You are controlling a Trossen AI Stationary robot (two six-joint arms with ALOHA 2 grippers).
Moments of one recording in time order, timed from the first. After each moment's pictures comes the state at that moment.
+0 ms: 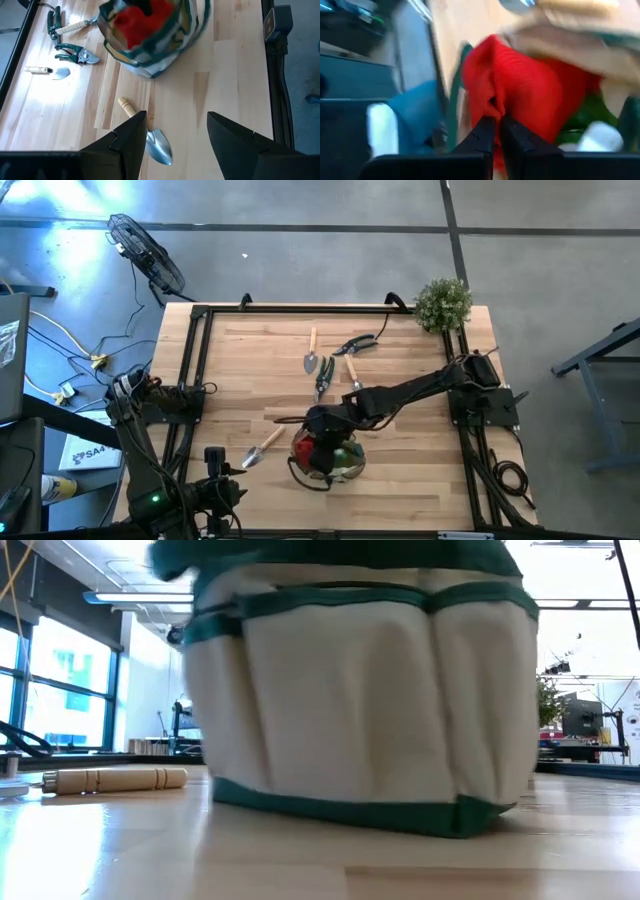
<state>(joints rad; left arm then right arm) -1.07 1.76 1.74 -1.42 -0.73 -1.06 0.26 1.94 1.60 -0.59 -0.23 0.77</state>
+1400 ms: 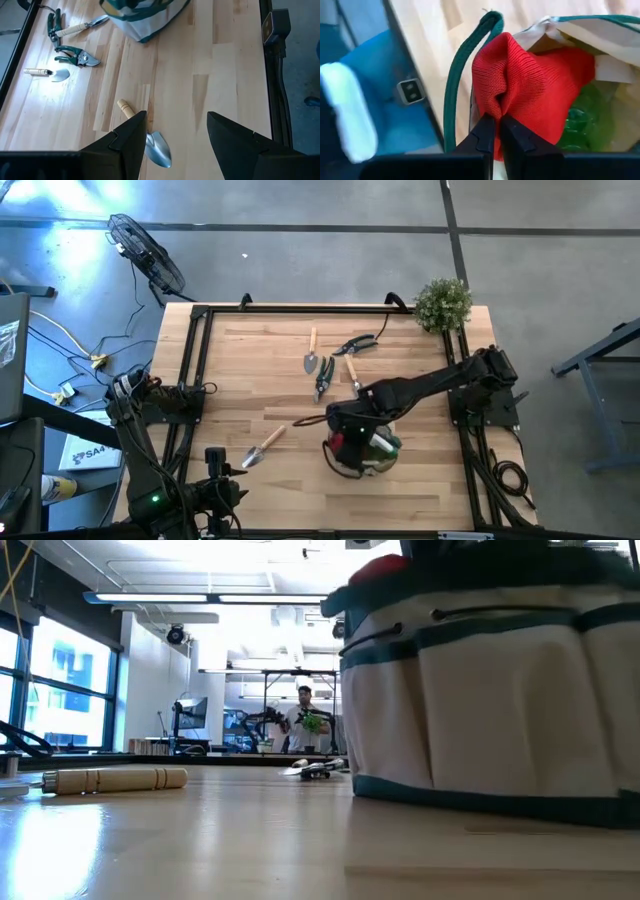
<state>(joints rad) -1.07 1.76 1.74 -1.41 -0.74 -1.05 0.26 1.81 1.60 -0.94 -0.30 0.76</state>
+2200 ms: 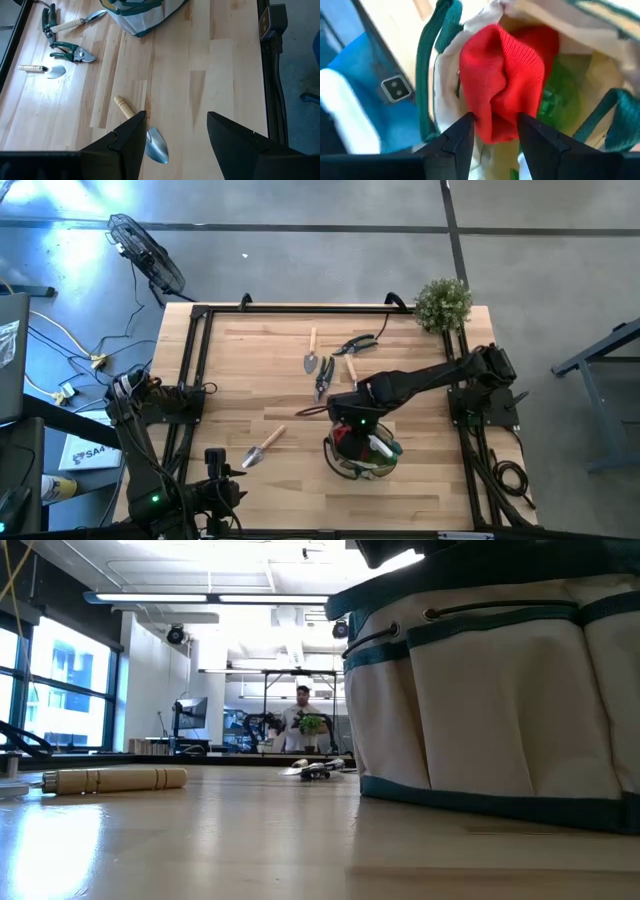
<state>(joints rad) -1.07 1.76 1.74 -1.41 -0.72 -1.05 0.21 1.81 1.60 -1.05 -0.34 0.81</state>
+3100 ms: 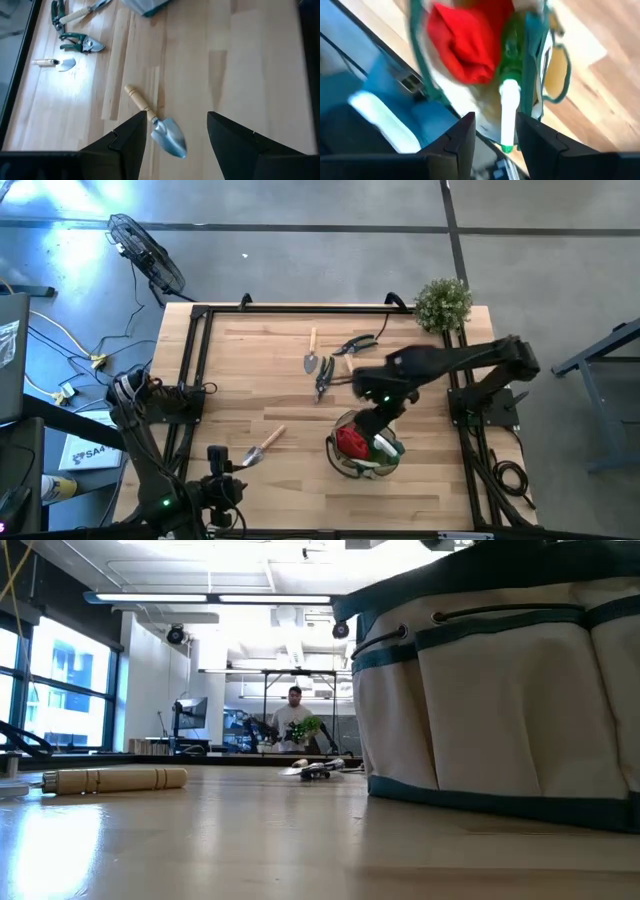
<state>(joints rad) -1.07 1.76 1.58 -1.37 -0.72 -1.05 0.16 1.59 1.60 -1.27 -0.36 1.07</state>
